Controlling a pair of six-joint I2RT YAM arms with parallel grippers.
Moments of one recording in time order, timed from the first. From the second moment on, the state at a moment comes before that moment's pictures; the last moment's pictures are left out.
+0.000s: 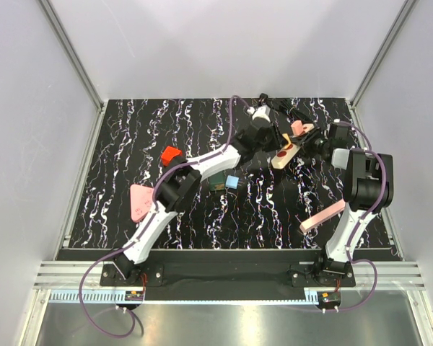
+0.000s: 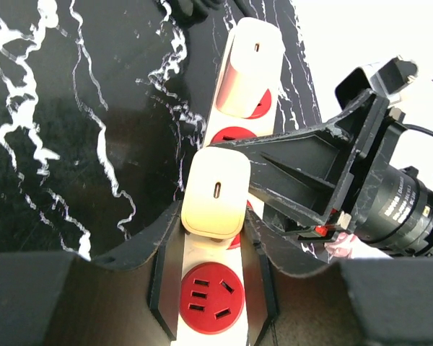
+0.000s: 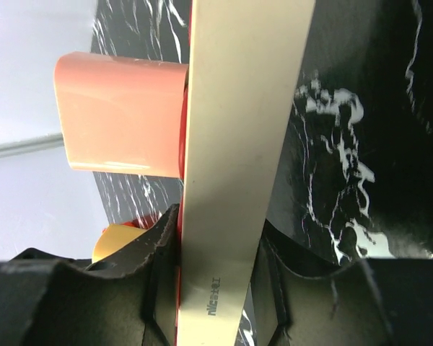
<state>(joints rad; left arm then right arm) -0.79 2.45 2.00 0.09 0.00 -0.87 -0.16 1.97 1.09 0.22 -0.56 0.88</state>
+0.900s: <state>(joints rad) -0.73 2.27 1.73 0.22 0.05 -0.87 -0.08 1.95 1.14 0.19 -0.60 0.85</state>
